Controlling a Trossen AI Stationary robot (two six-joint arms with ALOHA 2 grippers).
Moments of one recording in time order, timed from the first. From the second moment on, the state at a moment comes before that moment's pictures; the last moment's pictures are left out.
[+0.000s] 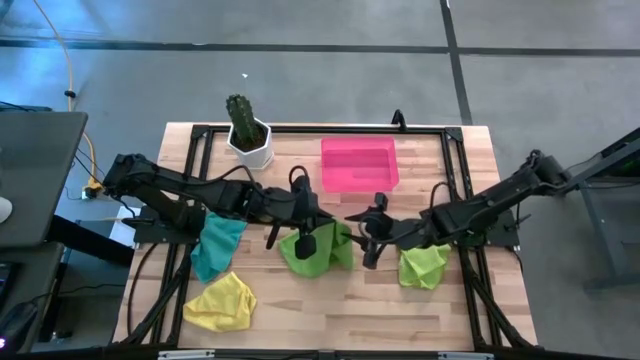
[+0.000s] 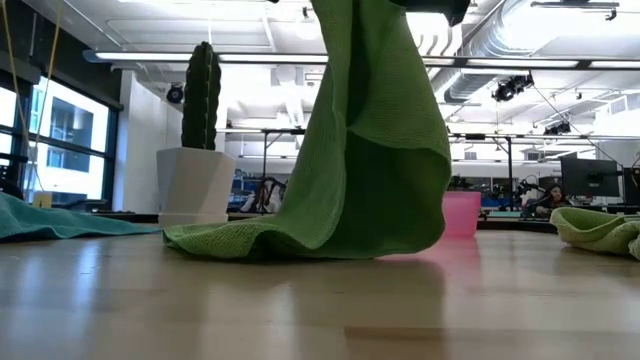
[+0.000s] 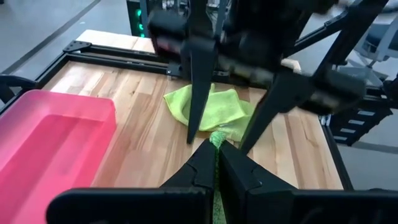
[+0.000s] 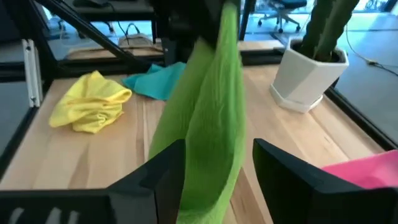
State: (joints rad) left arm -0.12 1.51 1.35 -0.31 -0.27 -0.23; right arm 0.41 1.36 0.96 -0.05 0.58 0.21
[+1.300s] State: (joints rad) left arm -0.12 1.51 1.35 -0.37 0.09 -0.21; right arm 0.40 1.40 0.96 -0.38 0.50 0.26
